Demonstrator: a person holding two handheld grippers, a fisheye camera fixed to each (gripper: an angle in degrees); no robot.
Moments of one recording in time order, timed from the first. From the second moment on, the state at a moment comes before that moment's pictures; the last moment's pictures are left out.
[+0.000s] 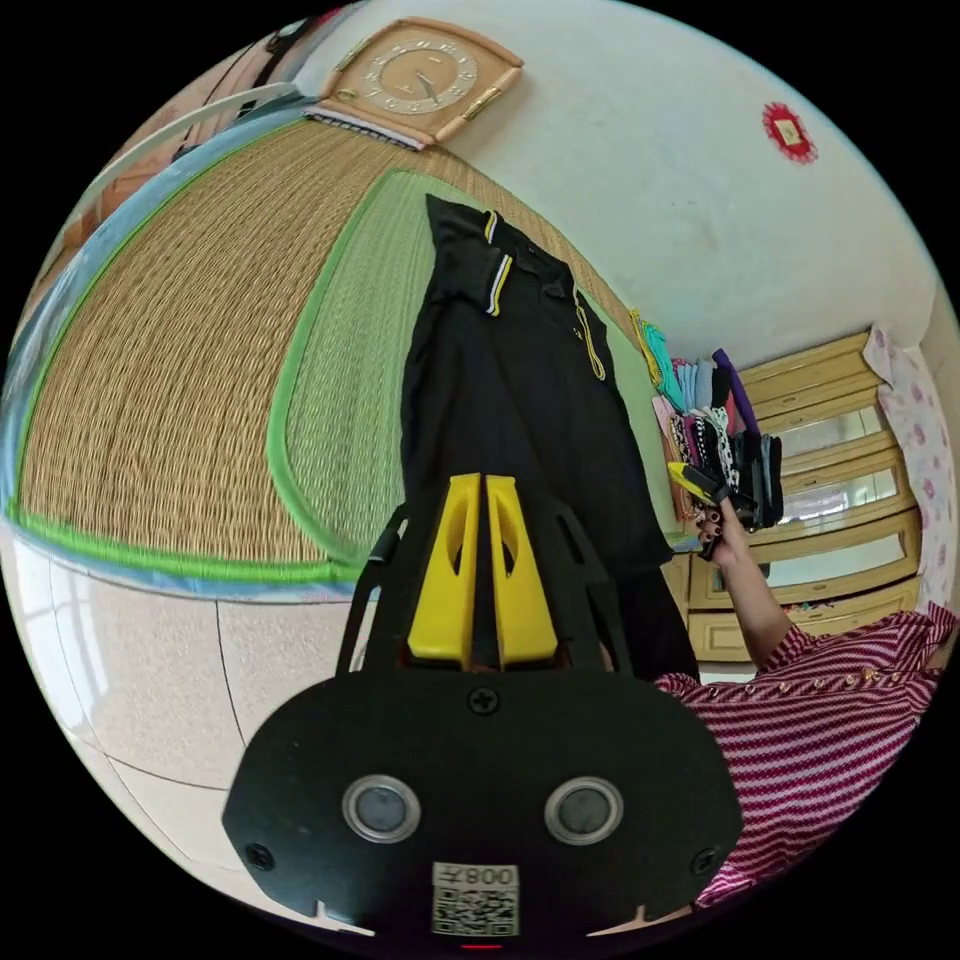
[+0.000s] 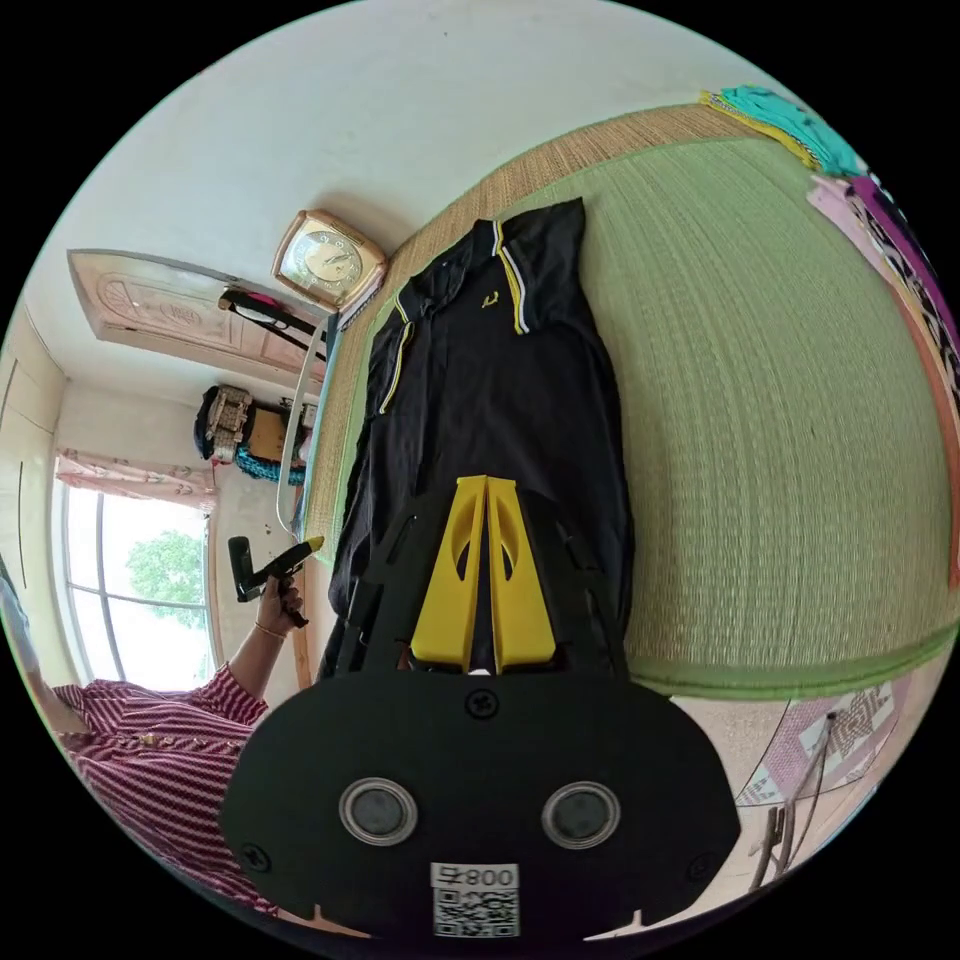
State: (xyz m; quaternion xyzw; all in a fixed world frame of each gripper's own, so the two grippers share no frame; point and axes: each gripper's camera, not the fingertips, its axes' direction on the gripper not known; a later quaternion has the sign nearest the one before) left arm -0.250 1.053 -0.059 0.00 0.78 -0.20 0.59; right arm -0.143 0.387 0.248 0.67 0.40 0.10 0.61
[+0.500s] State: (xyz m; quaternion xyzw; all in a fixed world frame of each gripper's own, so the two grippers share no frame) left arm -0.159 1.120 0.037 -0.07 0.82 -0.27 0.50; right arm -0.064 0.536 0.384 0.71 0.35 0.14 0.59
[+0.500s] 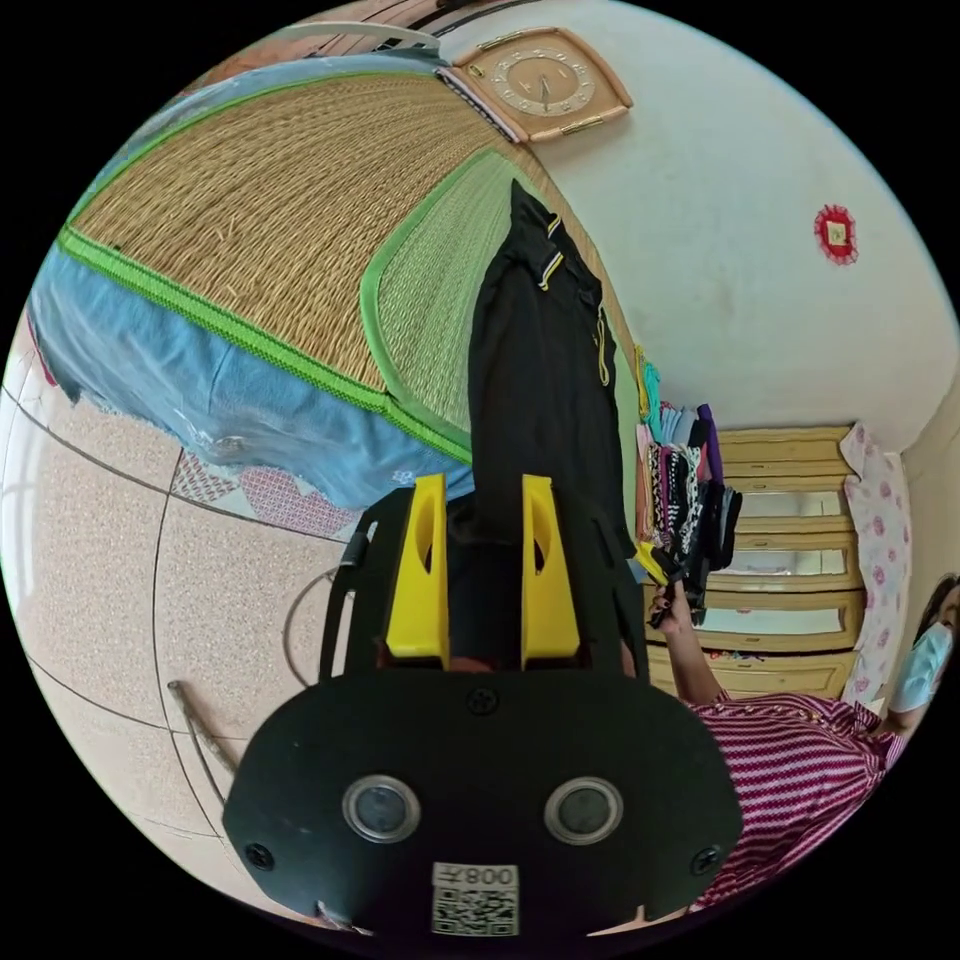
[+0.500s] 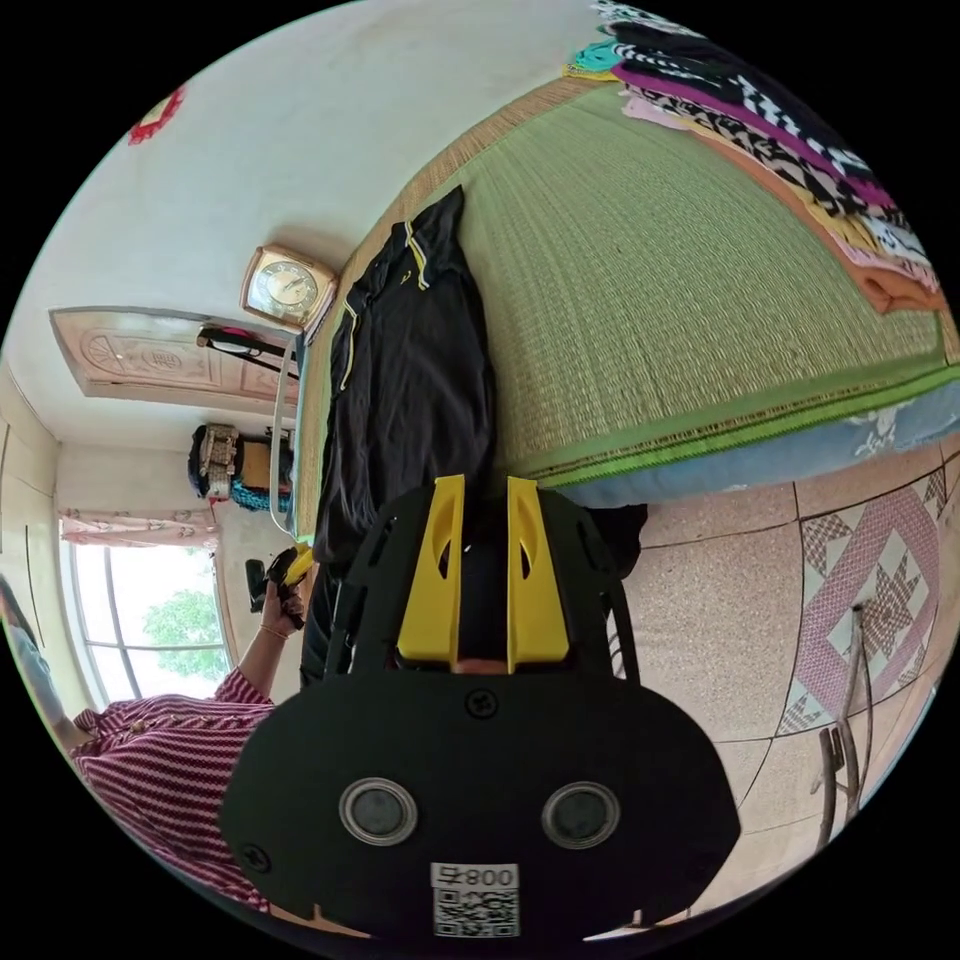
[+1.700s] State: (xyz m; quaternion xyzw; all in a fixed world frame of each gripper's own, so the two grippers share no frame) left arm -0.031 1.053 0.167 -0.08 0.84 -0.23 0.48; right arm -0.108 0.462 0.388 0.64 0.37 0.13 0.66
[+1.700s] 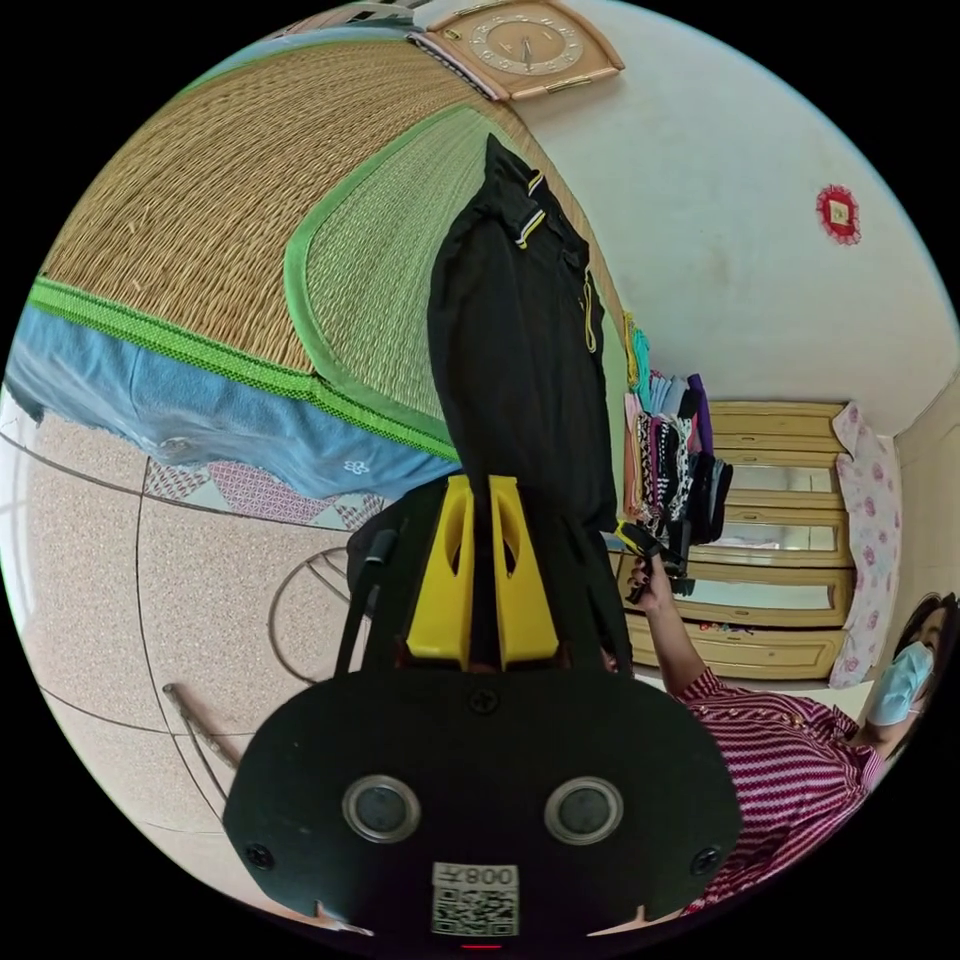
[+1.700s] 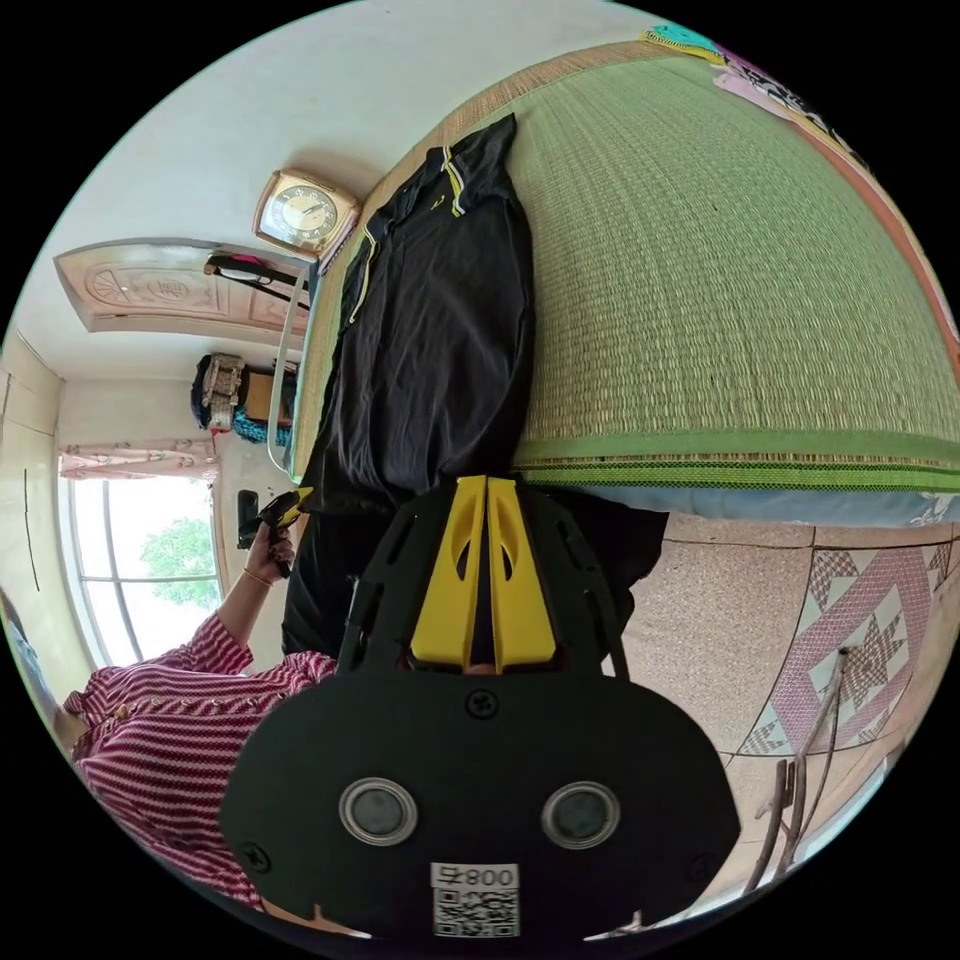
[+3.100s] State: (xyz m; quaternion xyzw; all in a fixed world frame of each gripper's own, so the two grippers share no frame) left arm 0.018 1.017 0.244 -0.08 0.84 -0.25 0.47; right arm -0.108 0.532 0.415 0.66 0.31 0.09 0.67
